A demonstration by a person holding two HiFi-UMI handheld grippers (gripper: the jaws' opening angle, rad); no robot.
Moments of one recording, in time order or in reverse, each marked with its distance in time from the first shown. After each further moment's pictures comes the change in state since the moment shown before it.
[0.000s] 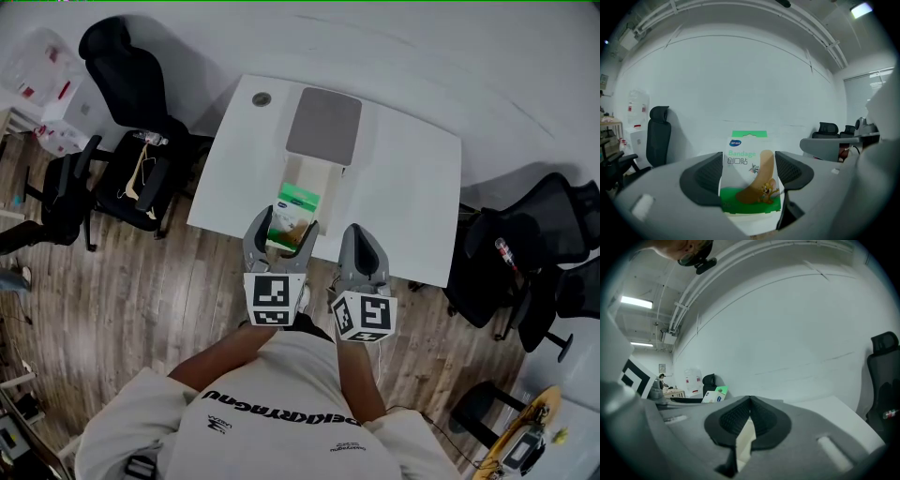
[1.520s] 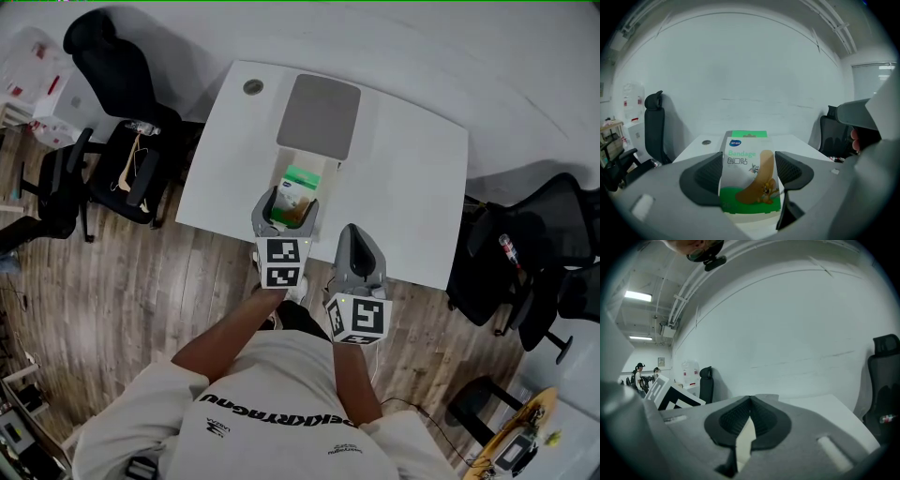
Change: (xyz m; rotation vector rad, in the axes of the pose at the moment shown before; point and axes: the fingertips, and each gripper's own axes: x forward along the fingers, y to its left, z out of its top) left arm 0.096 0.007 -0.080 0.020 0.194 0.038; right arm 0.020 -0.027 -0.029 -0.040 0.061 -0.014
